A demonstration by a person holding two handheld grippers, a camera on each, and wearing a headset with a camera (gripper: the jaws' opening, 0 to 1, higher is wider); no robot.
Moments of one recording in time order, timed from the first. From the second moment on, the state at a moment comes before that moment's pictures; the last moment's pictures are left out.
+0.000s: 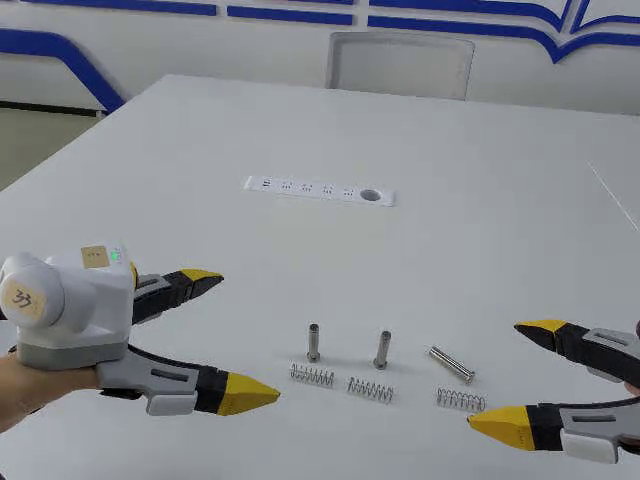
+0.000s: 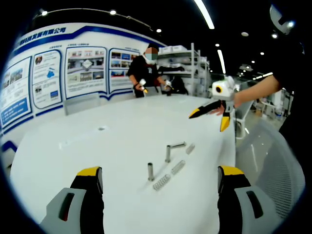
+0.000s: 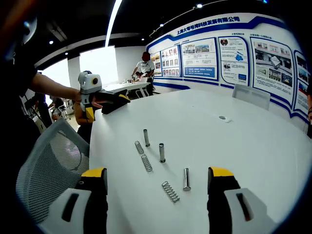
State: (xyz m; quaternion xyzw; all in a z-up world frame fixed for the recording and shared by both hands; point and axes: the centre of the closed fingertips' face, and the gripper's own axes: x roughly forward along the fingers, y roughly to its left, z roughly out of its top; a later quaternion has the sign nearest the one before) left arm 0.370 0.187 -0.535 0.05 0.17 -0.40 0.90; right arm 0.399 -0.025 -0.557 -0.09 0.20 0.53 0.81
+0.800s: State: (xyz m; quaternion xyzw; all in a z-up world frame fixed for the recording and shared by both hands) left arm 0.377 0.188 -0.536 0.03 0.16 -0.39 0.91; right arm 0.426 -0.022 -0.561 -0.08 0.20 0.50 0.84
